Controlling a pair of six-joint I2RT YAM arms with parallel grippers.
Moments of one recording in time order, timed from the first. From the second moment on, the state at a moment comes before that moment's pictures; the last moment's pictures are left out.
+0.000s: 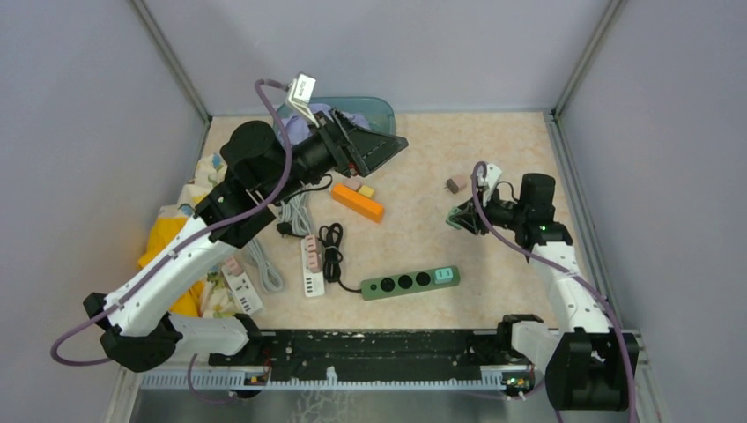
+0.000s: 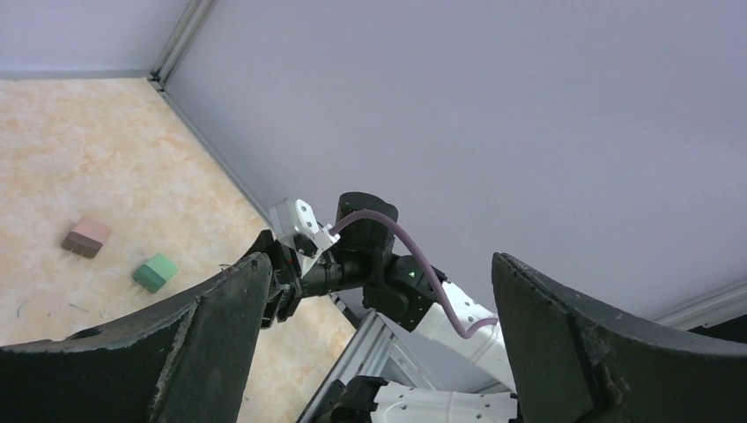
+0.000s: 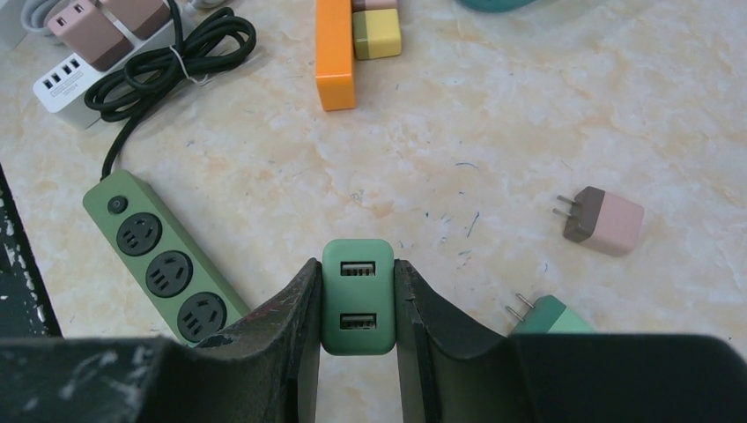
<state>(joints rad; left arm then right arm) -0.89 1.23 1.53 -0.14 0.09 -0.79 -0.02 1.02 0.69 -0.27 -0.91 -0.45</state>
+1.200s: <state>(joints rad) -0.88 0.75 0.30 0.44 0.15 -0.48 -0.02 1.33 0.62 0.13 -0.52 0.11</state>
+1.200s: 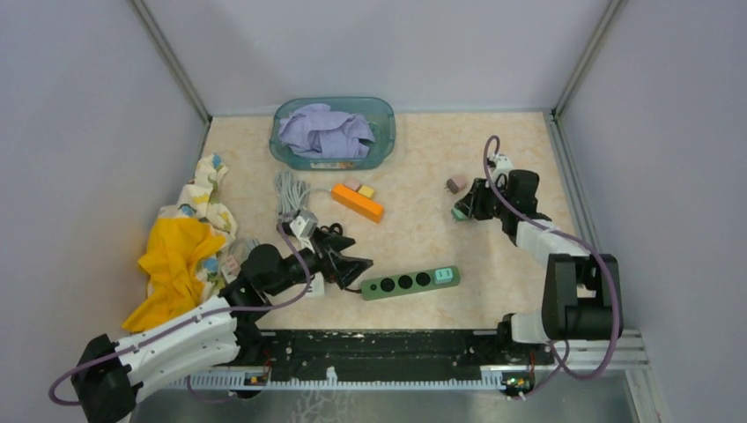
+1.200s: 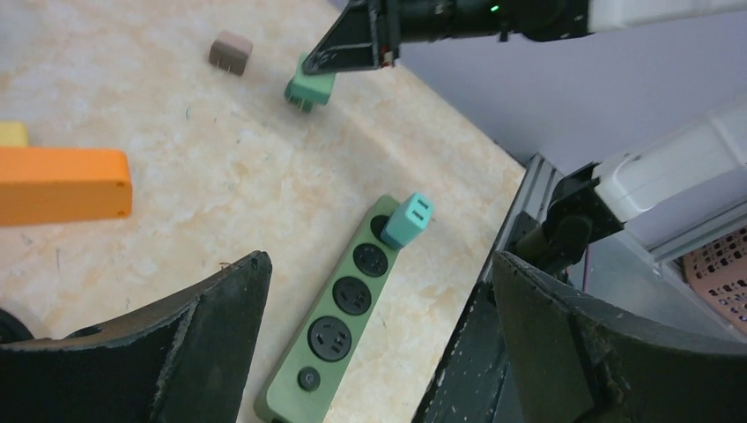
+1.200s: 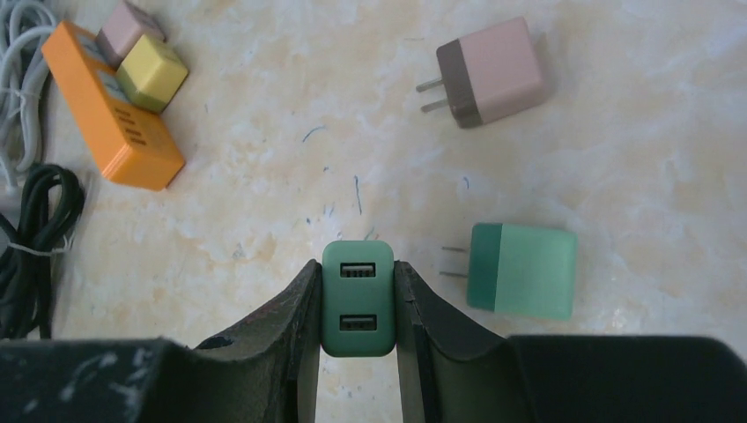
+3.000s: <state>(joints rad) -0.88 0.85 0.15 0.76 0.31 -0.51 -0.01 1.16 0.85 -0.50 -1.29 -0.78</state>
